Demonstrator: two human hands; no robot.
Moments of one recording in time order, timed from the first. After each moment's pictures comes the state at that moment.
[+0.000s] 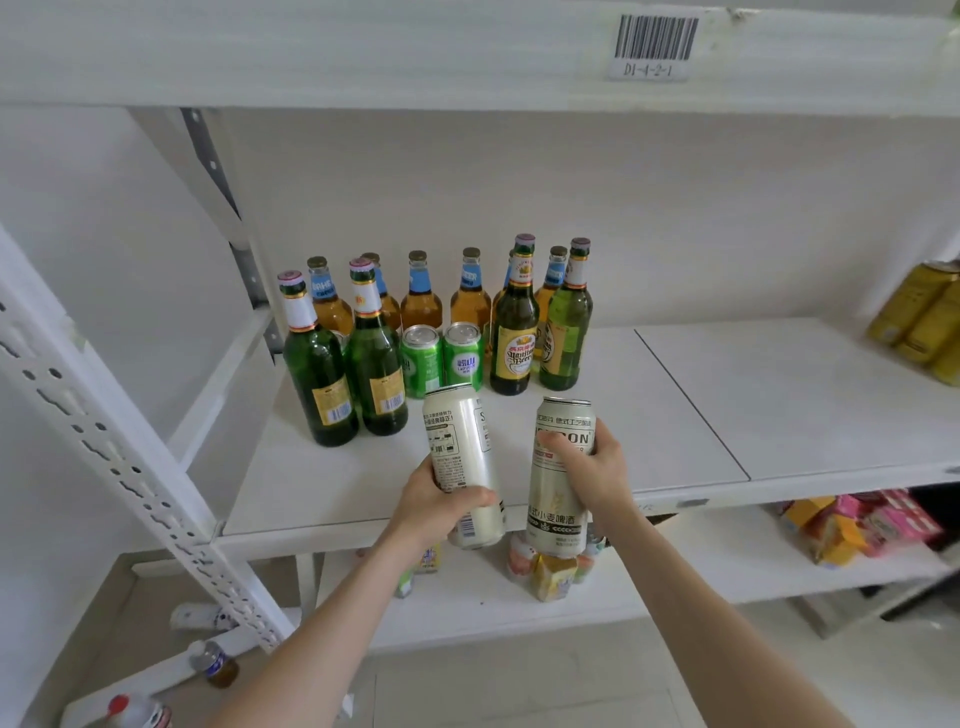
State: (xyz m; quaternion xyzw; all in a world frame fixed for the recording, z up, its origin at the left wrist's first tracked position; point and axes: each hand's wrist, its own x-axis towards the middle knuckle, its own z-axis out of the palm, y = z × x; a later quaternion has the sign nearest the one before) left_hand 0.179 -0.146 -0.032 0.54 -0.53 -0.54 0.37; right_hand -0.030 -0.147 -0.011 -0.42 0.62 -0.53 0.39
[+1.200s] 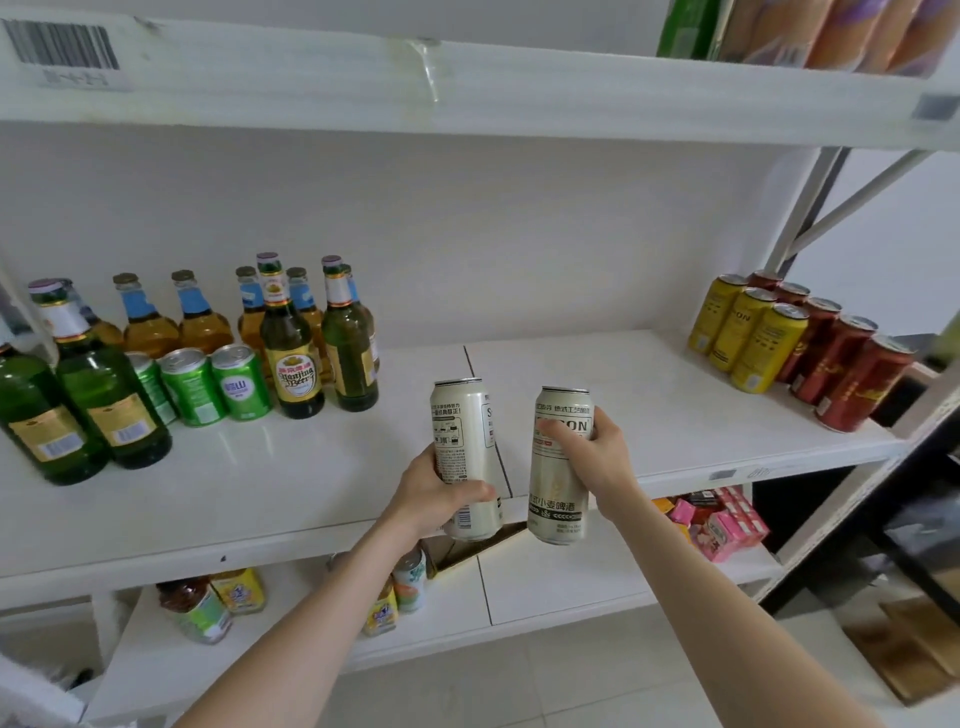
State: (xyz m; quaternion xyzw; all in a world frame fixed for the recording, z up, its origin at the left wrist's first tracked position) left_hand -0.143 -0.146 -0.011 0.50 -0.60 -0.53 0.33; right_hand -0.357 -0.128 0.023 -0.41 0.64 -0.53 0.37
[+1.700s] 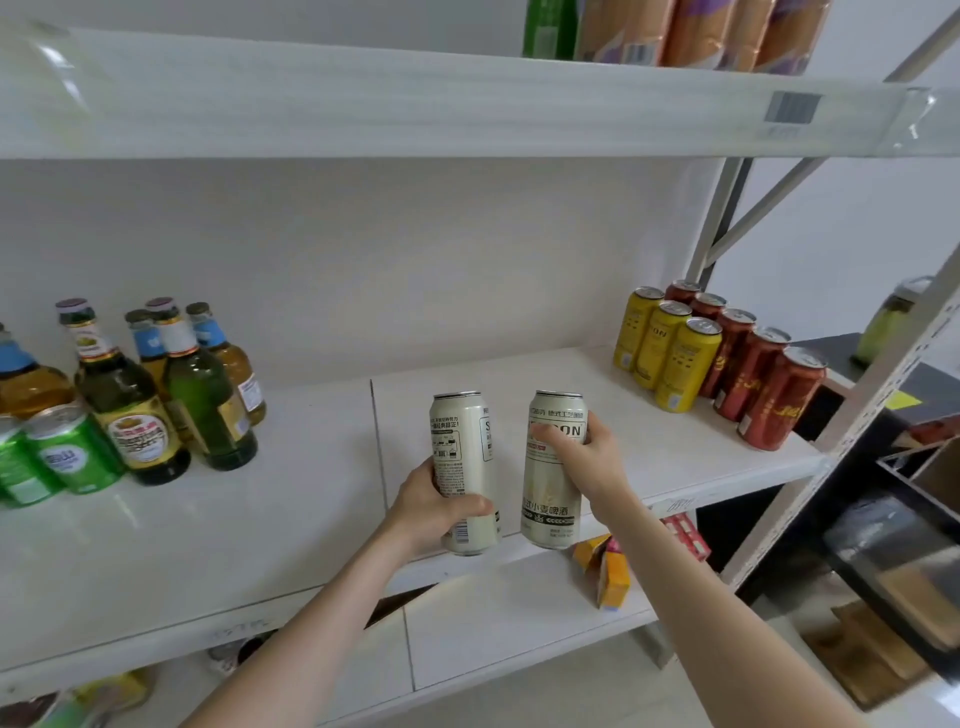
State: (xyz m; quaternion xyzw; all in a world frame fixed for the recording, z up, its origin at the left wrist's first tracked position) left_hand -0.299 -0.201 -0.011 0.49 -0.63 -0.53 0.30; right_hand -0.509 -0.170 0.025 -0.39 0.65 -0.55 0.35
